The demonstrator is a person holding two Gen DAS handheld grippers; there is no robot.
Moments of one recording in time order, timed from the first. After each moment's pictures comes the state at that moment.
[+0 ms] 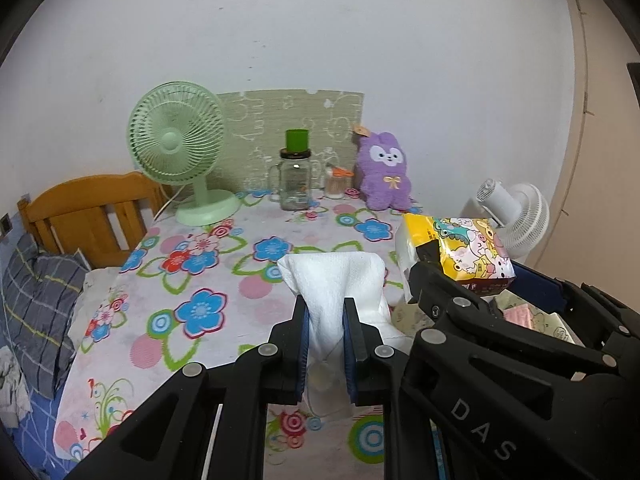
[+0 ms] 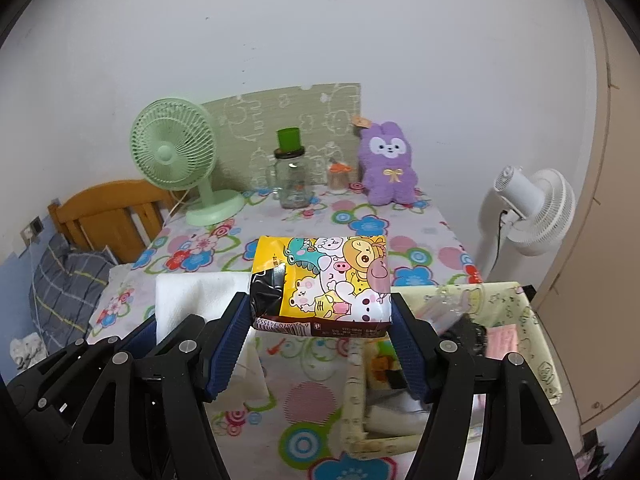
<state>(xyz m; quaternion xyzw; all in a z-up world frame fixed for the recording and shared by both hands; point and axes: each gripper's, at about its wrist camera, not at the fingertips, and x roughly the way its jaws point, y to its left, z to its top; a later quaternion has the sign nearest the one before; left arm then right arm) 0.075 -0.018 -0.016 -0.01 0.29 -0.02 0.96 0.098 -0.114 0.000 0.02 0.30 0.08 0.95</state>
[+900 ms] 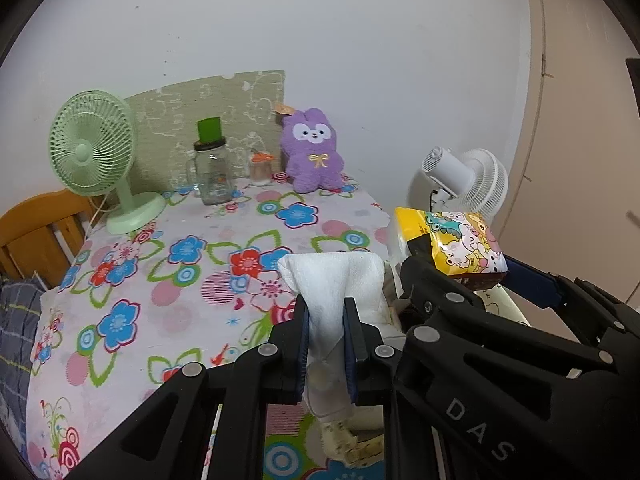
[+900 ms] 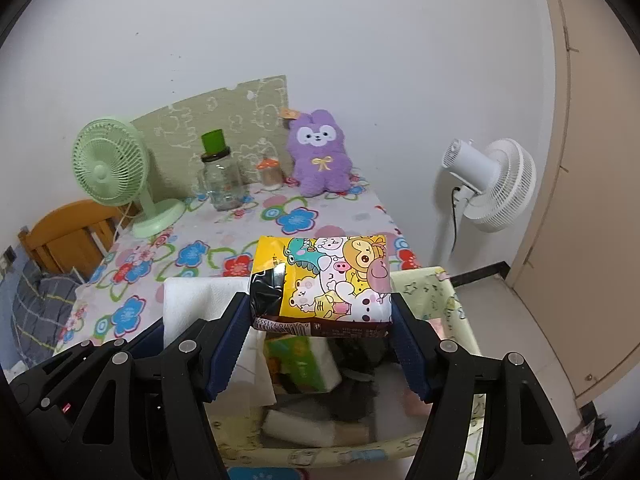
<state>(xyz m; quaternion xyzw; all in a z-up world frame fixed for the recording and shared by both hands) 0.109 -0.108 -0.034 0.02 0.32 -0.09 0.94 0.114 -0.207 -0.024 0.05 0.32 0.02 0.95</state>
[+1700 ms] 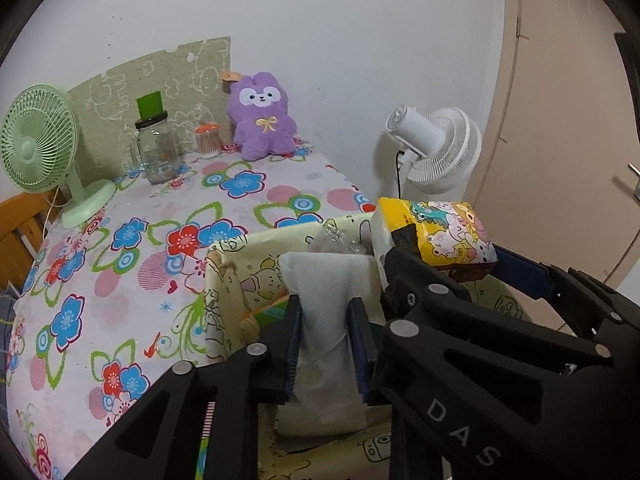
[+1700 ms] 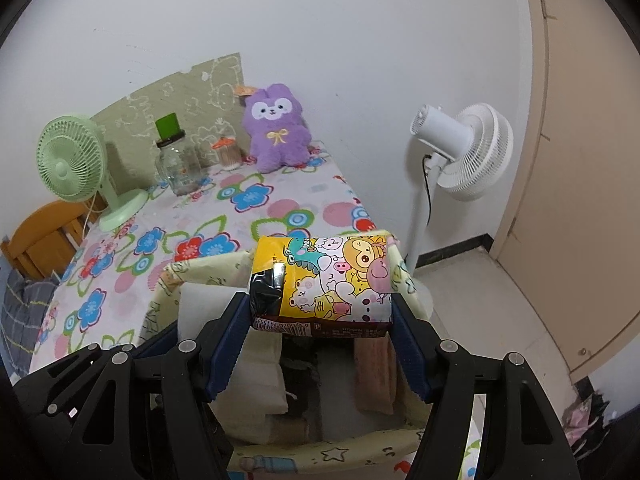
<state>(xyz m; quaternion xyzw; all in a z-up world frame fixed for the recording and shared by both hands) 0.129 -0.160 -0.070 0.05 0.37 -0.14 0.92 0.127 -0.254 -0.061 0.07 0.35 -0.02 0.93</state>
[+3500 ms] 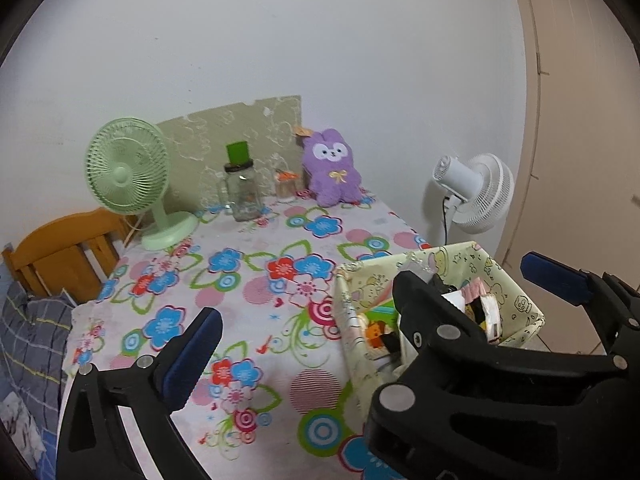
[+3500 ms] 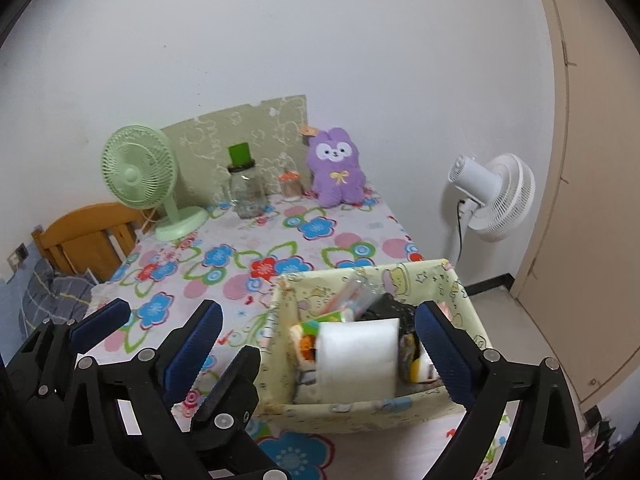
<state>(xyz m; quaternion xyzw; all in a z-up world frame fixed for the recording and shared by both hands) 0.057 -0.082 -0.014 0.05 0.28 -0.06 0.96 0.058 -0.179 -0.007 0.05 0.28 0.04 0.96</state>
